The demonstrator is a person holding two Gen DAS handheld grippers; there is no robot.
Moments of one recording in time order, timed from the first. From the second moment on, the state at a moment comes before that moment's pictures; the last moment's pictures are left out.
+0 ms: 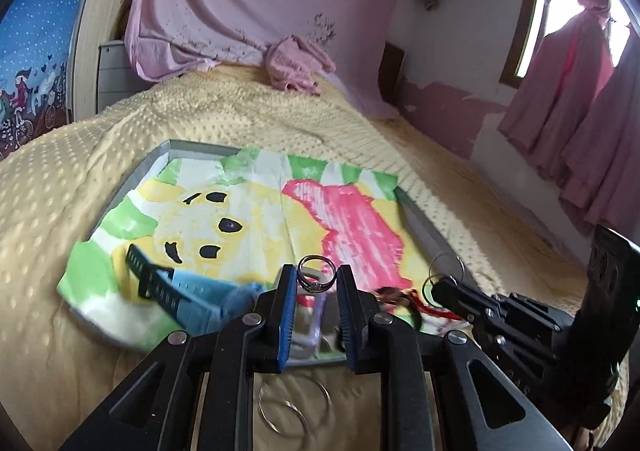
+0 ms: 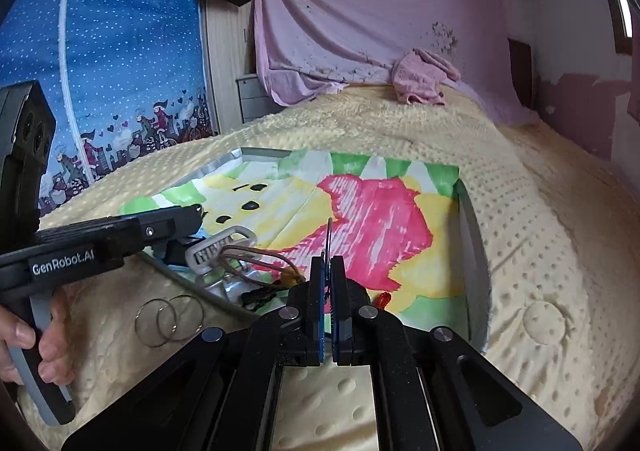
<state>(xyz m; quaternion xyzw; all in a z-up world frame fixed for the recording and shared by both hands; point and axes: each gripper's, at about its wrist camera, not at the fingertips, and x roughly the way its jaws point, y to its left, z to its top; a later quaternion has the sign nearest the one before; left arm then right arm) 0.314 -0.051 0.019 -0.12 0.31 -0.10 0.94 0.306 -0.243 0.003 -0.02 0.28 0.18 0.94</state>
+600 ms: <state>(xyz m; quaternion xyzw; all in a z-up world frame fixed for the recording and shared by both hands) 0.323 -0.052 0.002 -0.14 0.35 -0.10 0.92 0.324 -0.238 -0.026 -0.01 0.33 0.18 0.93</state>
